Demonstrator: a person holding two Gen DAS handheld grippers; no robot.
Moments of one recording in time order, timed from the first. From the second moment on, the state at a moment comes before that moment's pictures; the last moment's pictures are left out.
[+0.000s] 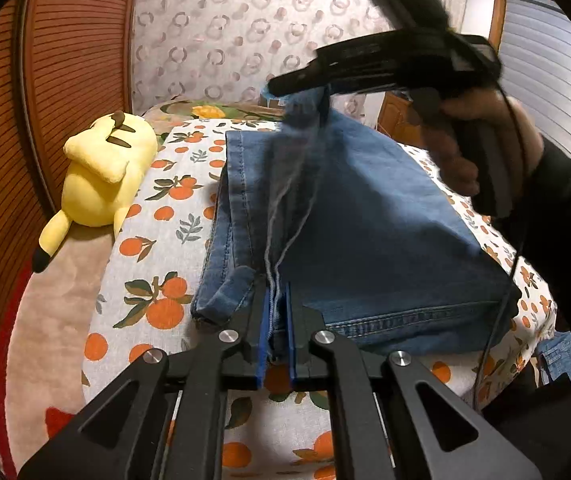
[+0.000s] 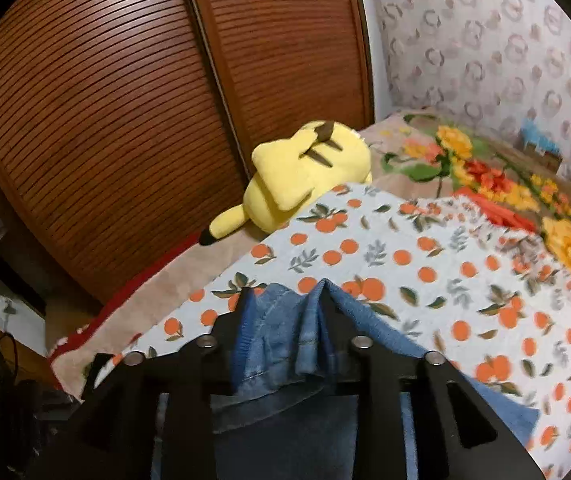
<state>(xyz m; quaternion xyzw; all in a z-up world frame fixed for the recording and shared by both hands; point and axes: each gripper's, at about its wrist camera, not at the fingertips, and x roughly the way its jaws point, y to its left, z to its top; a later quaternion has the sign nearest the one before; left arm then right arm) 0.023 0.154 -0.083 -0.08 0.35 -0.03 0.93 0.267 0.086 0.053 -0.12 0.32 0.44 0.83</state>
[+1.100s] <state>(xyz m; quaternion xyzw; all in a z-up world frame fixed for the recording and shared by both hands) 0.050 0.101 -0.062 -0.04 0.34 -0.06 0.94 0.128 -0.128 -0.024 -0.07 0.33 0.30 0.89</state>
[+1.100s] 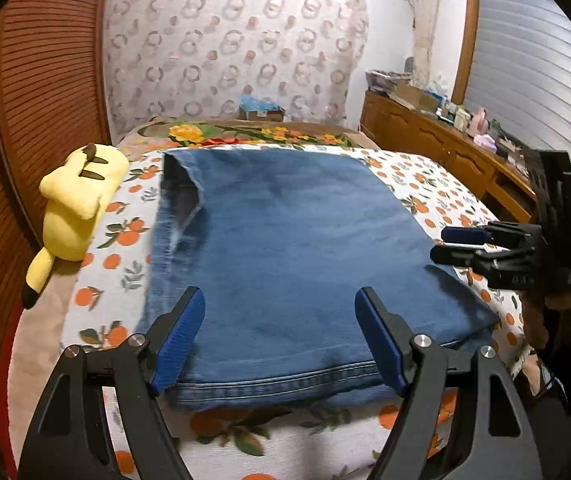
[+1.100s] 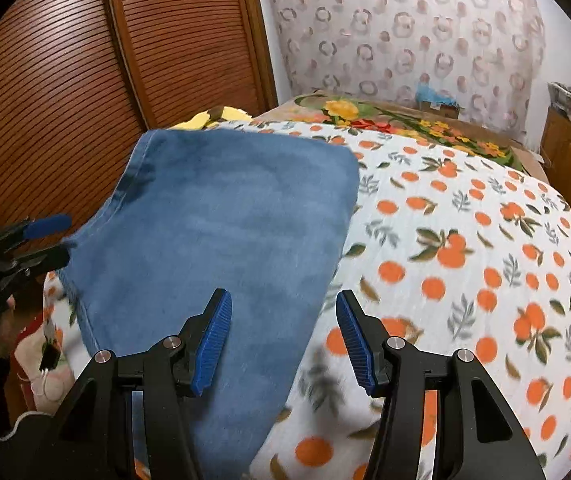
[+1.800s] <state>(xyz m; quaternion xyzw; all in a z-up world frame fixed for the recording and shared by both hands) 0.062 0.086 -0.081 -0.03 0.36 -0.06 0.93 0.110 -0.128 -0.046 -0.06 0.35 0.30 0.88</state>
